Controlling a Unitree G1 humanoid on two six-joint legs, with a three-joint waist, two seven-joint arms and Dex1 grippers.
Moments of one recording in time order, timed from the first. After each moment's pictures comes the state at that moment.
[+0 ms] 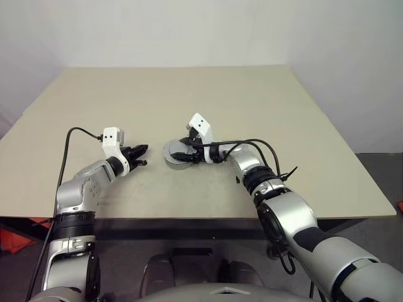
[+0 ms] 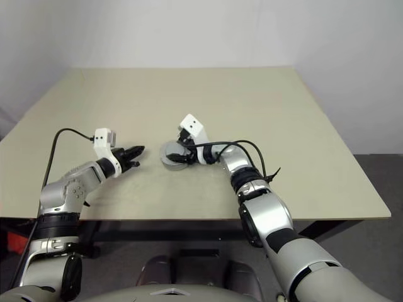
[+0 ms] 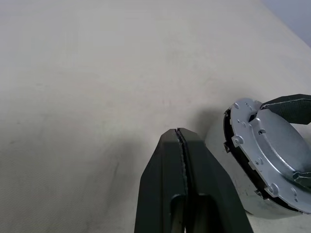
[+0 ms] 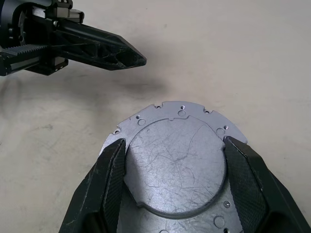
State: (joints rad) left arm -0.39 0.37 0.26 0.15 -0.49 0.74 -0.50; right arm -0.96 -0.02 0.12 1.09 -0.01 -0.03 0.92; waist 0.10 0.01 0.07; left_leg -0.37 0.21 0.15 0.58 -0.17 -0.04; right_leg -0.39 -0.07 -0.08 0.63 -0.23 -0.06
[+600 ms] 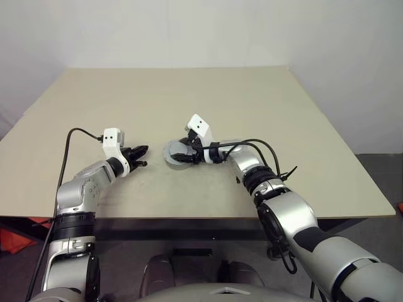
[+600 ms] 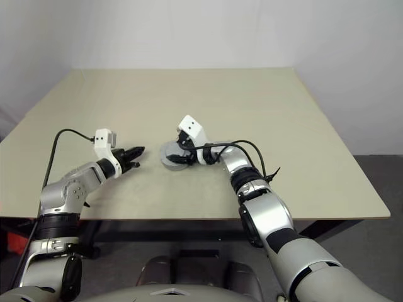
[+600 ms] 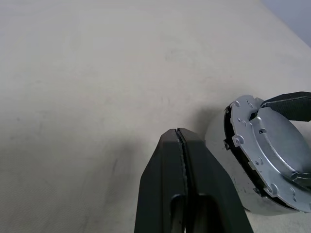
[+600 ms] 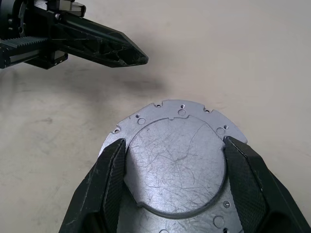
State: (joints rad) left arm -0.38 0.37 0.25 0.15 -0.49 0.74 -0.50; right arm -0.96 -0.03 0.15 1.09 -0.04 -0.06 0.92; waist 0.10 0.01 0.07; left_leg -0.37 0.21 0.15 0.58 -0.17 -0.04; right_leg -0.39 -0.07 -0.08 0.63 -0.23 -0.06
